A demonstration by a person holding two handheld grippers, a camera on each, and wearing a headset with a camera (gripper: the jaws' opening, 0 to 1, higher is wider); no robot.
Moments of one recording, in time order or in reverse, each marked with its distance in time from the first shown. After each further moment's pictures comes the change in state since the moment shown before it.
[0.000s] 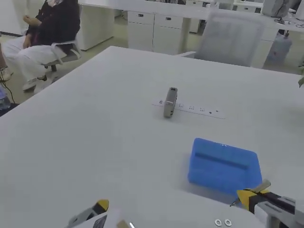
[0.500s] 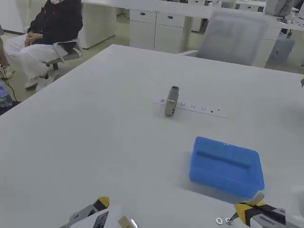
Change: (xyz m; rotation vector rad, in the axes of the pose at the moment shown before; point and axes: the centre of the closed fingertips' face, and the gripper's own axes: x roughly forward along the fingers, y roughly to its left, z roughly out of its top) left arm 0.000 0.001 -0.001 0.000 0.005 0.006; right arm 0.008 -0.002 -0.022 -0.017 0.061 -0.003
